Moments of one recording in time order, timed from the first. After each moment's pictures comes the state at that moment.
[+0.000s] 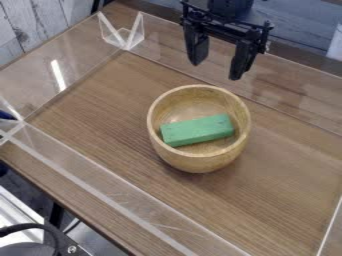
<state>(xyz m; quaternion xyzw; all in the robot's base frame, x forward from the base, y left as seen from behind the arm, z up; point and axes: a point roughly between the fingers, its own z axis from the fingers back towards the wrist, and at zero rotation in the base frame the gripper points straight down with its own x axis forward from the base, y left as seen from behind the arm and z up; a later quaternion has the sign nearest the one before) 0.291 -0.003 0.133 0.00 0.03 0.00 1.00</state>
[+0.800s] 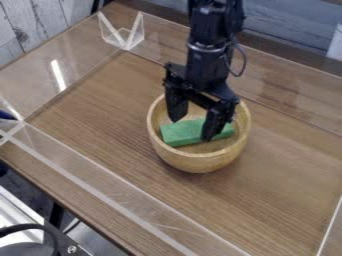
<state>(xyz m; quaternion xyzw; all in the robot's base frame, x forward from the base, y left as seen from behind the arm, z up) 0.258 0.010 0.063 0.00 0.07 -0.05 1.00</state>
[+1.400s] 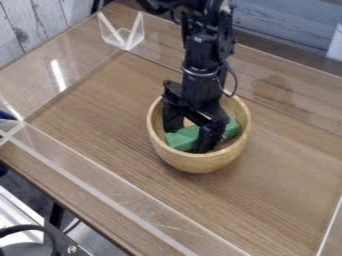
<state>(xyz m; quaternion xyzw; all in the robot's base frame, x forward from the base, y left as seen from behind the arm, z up) 0.262 0.013 0.029 0.00 0.07 -0.08 0.99</state>
